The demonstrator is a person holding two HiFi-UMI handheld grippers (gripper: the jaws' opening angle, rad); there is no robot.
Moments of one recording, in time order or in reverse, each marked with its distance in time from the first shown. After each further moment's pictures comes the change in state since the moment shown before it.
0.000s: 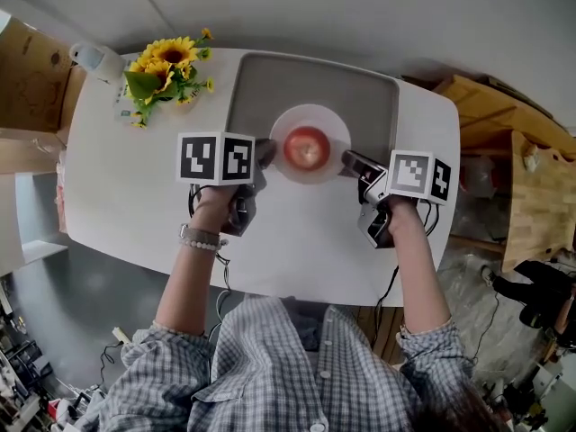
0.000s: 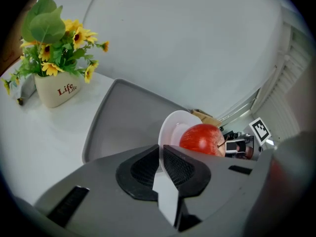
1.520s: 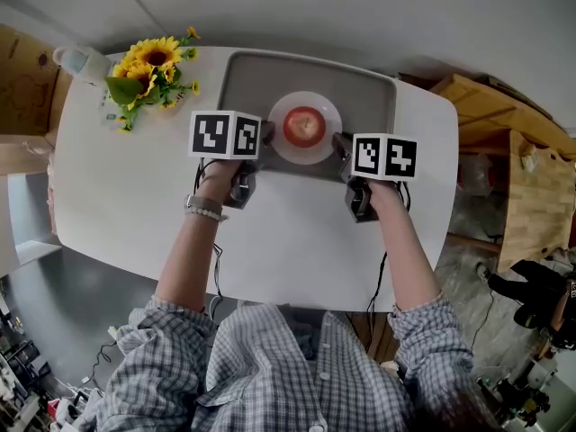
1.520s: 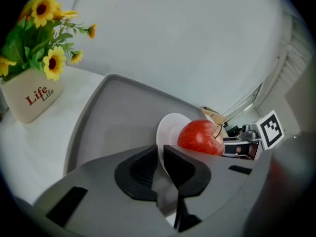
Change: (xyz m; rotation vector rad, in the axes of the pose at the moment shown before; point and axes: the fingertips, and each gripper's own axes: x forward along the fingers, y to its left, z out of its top) left arm 0.065 0.031 0.027 0.056 0.010 0.044; right arm 0.054 -0.046 0.034 -0.321 0.026 -0.230
